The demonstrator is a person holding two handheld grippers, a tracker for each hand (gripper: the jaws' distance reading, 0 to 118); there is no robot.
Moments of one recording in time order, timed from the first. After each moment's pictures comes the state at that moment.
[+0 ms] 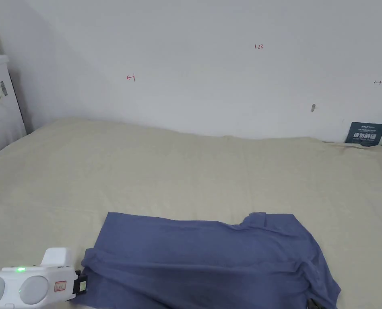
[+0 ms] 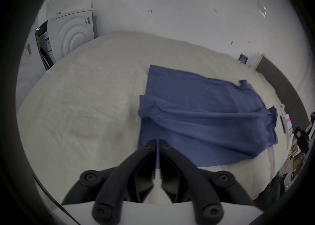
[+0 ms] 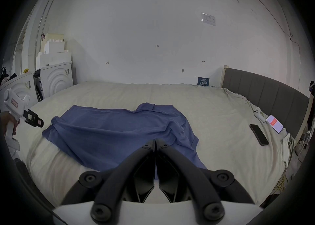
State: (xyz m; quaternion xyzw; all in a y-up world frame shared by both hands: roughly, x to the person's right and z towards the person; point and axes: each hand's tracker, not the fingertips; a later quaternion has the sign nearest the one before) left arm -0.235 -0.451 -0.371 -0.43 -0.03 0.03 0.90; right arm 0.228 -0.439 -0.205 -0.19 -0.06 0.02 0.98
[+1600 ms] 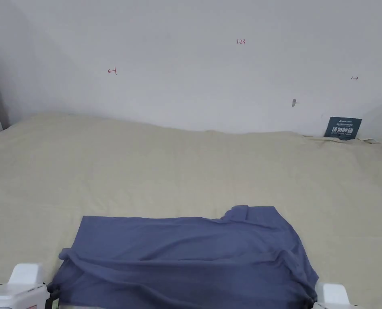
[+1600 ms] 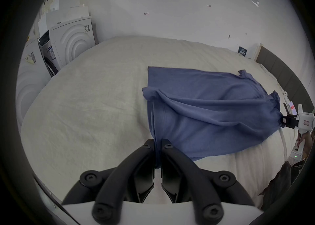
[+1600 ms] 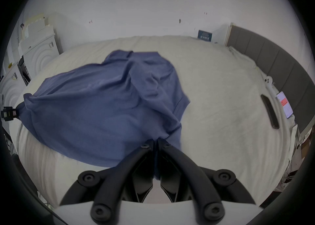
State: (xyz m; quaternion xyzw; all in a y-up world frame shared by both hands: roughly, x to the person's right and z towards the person) left arm -0.226 -0.432 -0.318 -0.40 -0.04 0.01 0.92; right arm 0.327 -0.491 -0.280 -0.38 -0.06 0.01 0.92
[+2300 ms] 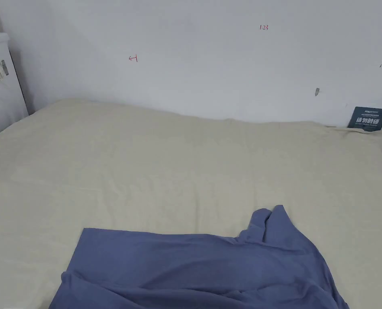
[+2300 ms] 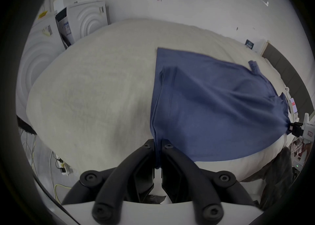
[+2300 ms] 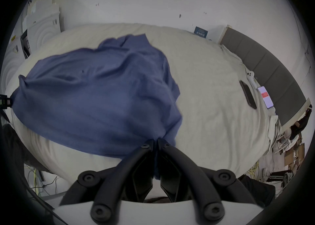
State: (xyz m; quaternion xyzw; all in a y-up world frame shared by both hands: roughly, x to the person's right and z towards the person) left arm -0.259 -0.479 -0.220 -0.47 0.00 0.03 0.88; right arm 0.285 -0.505 -0.160 -0.45 -0.09 0.07 0.89
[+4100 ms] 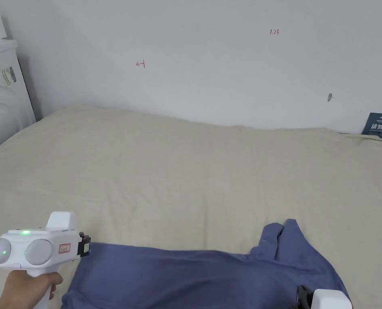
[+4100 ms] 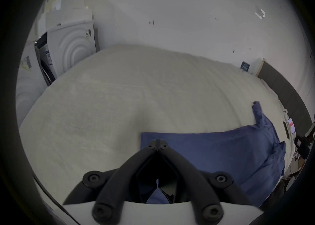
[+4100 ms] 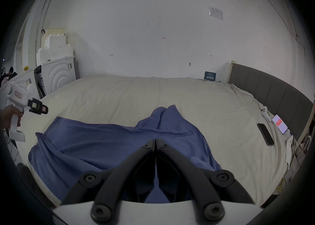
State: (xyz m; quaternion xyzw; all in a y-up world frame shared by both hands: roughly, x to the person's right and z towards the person) left arm -0.262 -0.440 -0.424 -0.39 -0.04 0.03 0.92; right arm 0.197 -0.434 -0.241 -0.23 -0.04 0.02 0.97
